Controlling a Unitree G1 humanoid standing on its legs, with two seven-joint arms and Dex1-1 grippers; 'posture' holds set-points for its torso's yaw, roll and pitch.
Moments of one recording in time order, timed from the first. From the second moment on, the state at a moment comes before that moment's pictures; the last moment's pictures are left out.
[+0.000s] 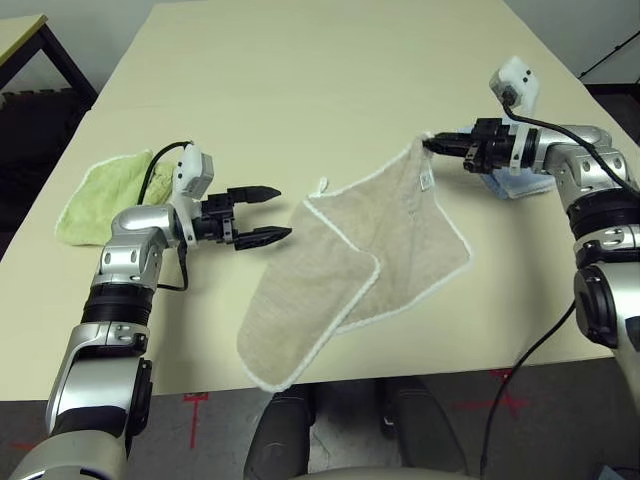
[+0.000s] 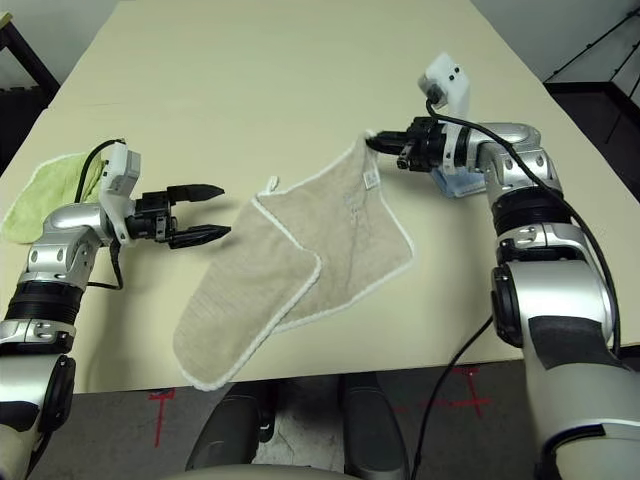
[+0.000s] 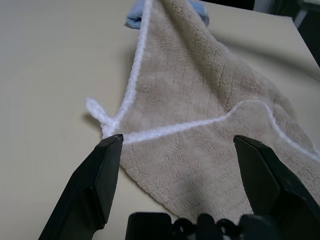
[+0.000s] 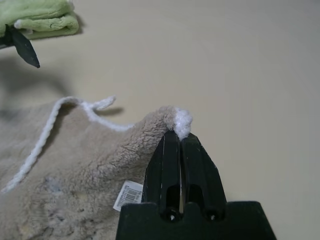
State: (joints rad) left arm -0.65 0.60 0.04 0.48 -0.36 0.16 -1.35; right arm -1.05 -0.50 -0.04 0.84 0.13 -0.06 1.11
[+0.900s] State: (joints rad) left arm -0.86 0.45 0.13 0.49 -0.39 0.32 -0.99; right arm -1.36 -0.38 -0.11 0.81 0.16 -0.54 0.73
